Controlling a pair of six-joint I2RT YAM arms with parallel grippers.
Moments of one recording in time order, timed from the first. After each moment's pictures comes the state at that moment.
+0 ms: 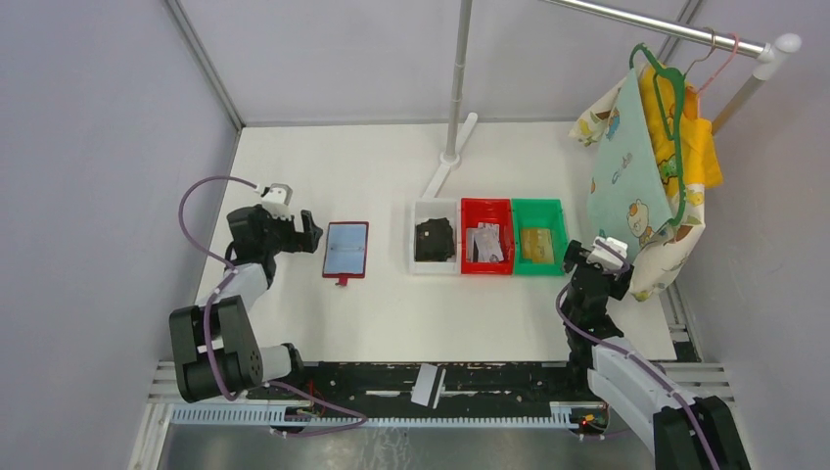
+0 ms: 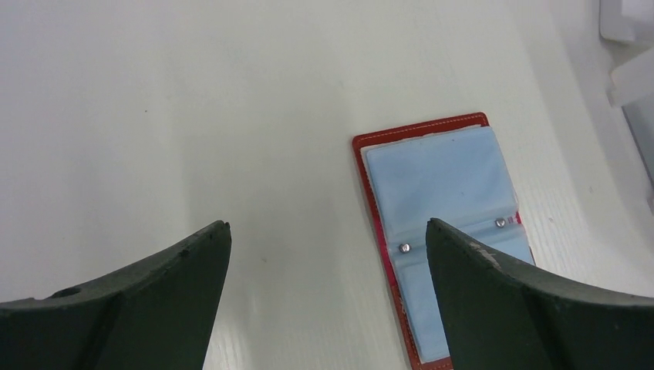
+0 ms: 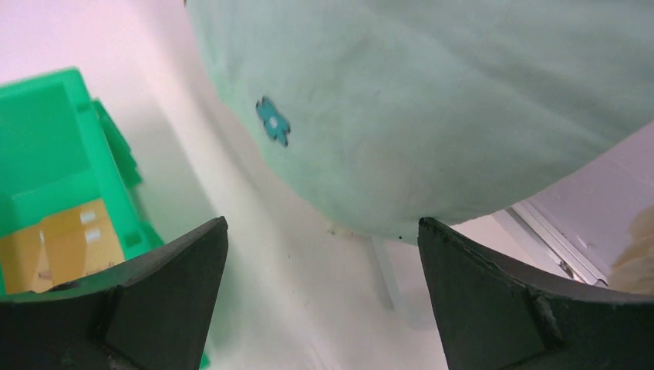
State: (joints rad) left arm 0.22 1.28 0.54 0.17 0.48 0.18; right arm 0.28 0.73 0.01 0.51 0.86 0.06
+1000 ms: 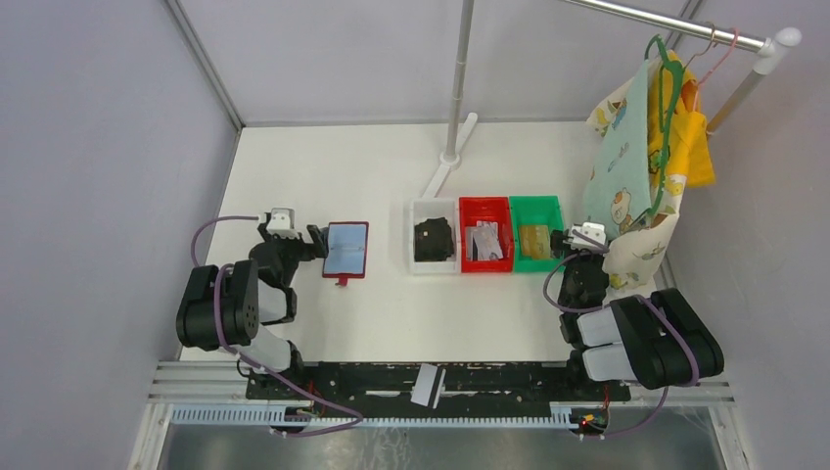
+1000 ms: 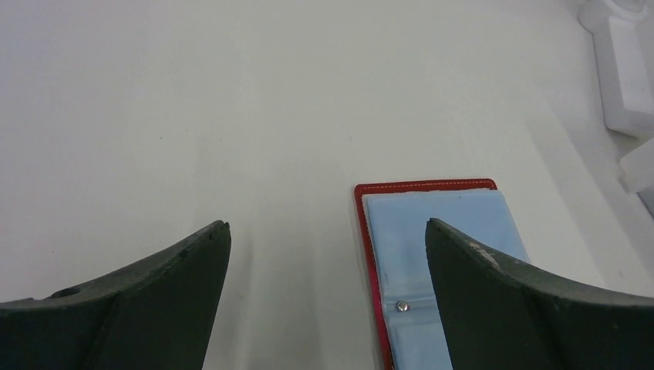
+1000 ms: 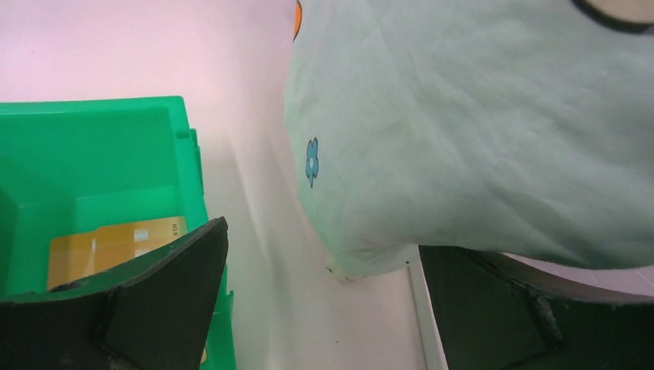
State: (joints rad) left arm 0.15 1.55 0.16 1.27 0.29 -0.07; right arm 0.19 1.35 0.01 1.36 0.57 -0.23
